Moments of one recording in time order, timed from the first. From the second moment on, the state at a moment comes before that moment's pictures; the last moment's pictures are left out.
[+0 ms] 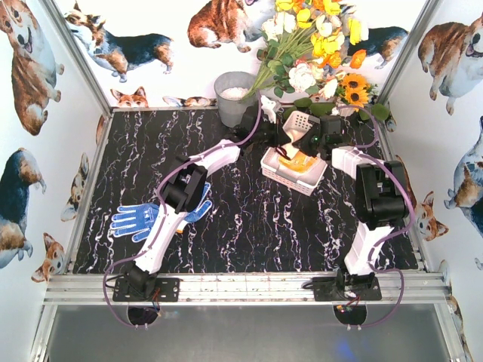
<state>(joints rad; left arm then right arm) -0.59 2.54 2.08 0.14 0.43 -0.46 0.10 1.87 1.19 0.06 -0.22 0.76</state>
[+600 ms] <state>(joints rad) -0.61 2.44 1.99 -0.01 0.46 -0.52 0.10 1.82 1.20 -0.18 -0.29 0.74</state>
